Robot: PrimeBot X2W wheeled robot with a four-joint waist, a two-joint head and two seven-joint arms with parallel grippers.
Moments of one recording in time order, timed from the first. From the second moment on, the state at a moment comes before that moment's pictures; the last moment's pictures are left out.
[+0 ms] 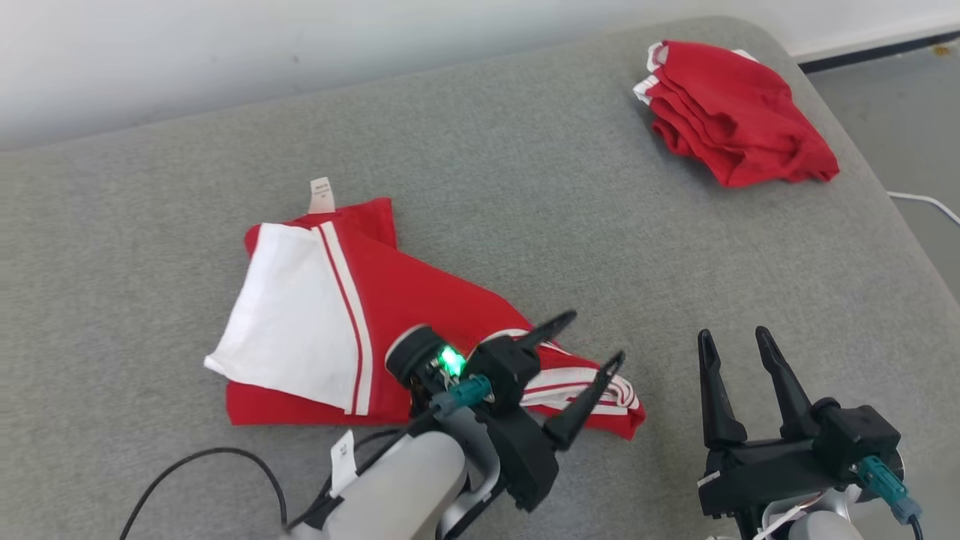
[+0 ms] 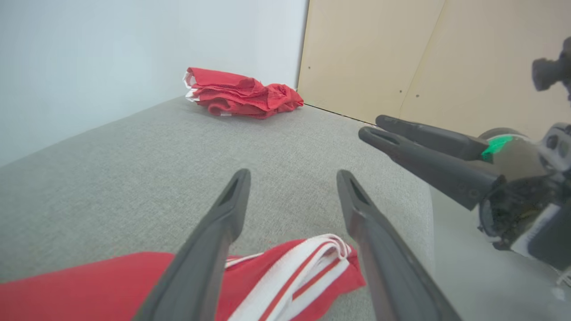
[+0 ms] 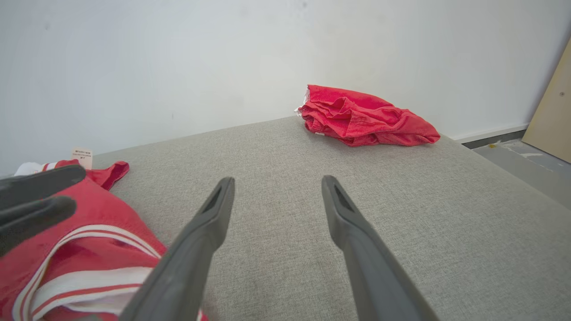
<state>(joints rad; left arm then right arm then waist) -0.70 0.05 -0.96 0.55 -0.49 -0.10 -0.24 -0.16 -0.05 0.04 0.24 0.21 0.13 -0.26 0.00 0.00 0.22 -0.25</state>
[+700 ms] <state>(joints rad) -0.40 0.28 -0.42 0.13 -0.36 0.12 -0.26 -0.09 -0.06 0.05 0.22 0.15 0.13 -0.26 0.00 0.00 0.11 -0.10</state>
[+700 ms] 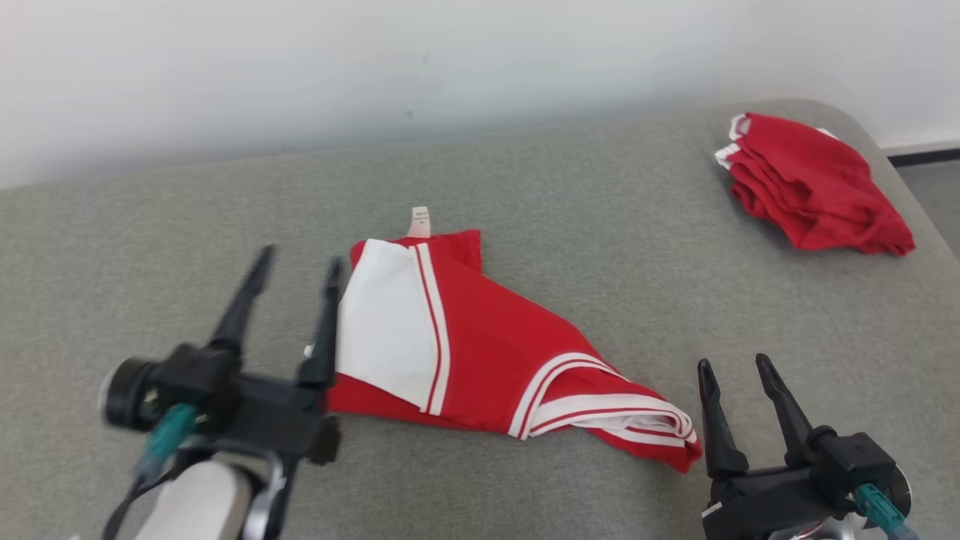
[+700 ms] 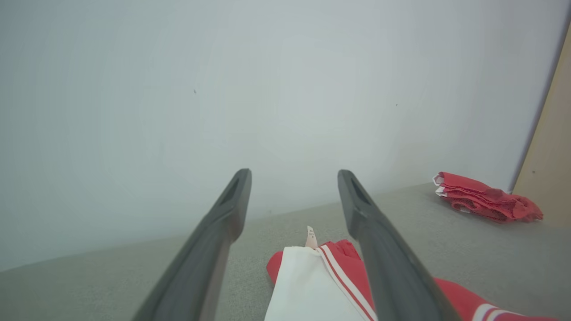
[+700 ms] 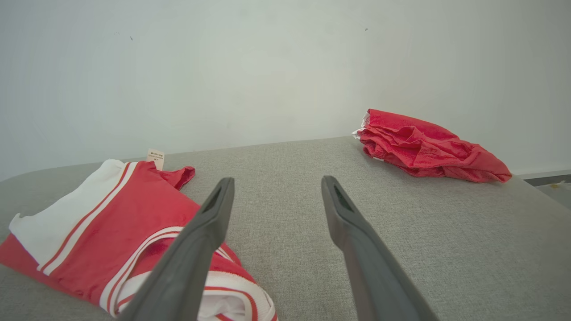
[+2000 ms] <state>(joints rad) 0.04 0.07 0.10 -0.04 -0.13 -0.08 -0.26 -0.09 -0.16 0.24 0.19 0.16 0.13 -0.20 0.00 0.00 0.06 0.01</state>
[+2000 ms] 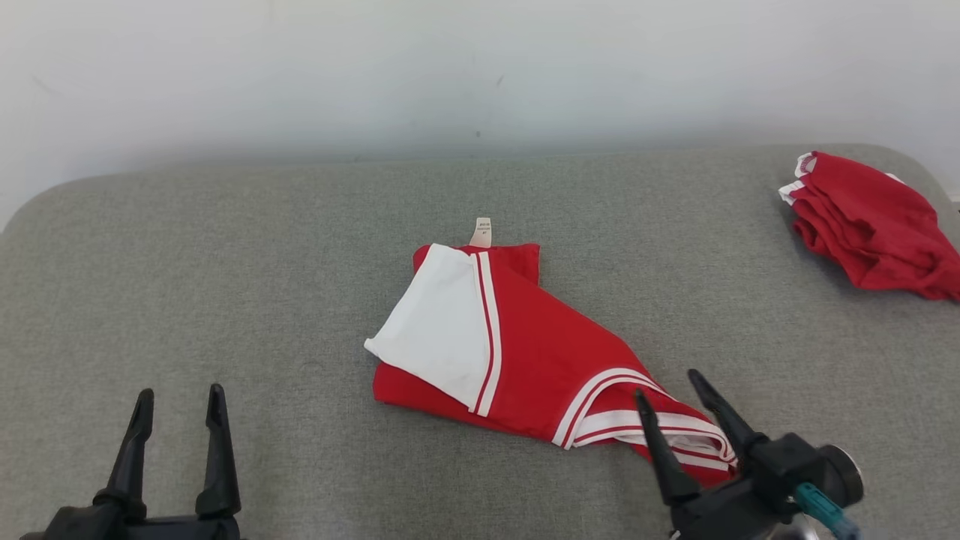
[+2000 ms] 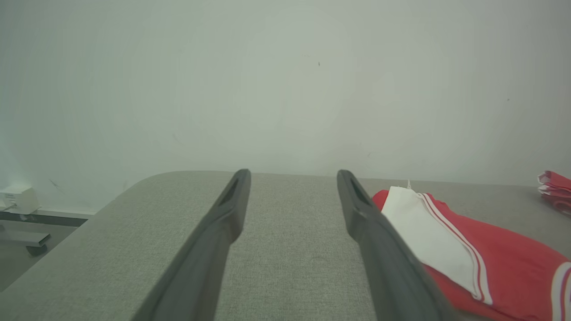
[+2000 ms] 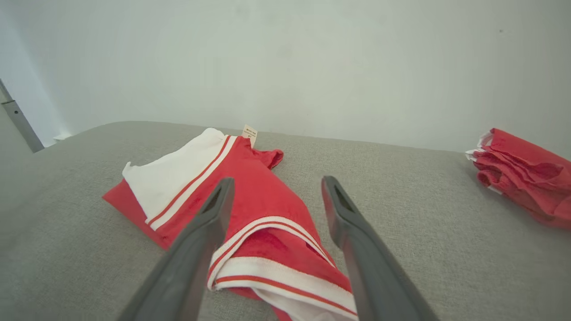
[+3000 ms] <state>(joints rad) -0.03 0.05 0.04 0.00 -0.16 -0.08 -0.26 -0.40 -0.30 0.67 0.64 0.10 0.13 -0.14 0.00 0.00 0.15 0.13</state>
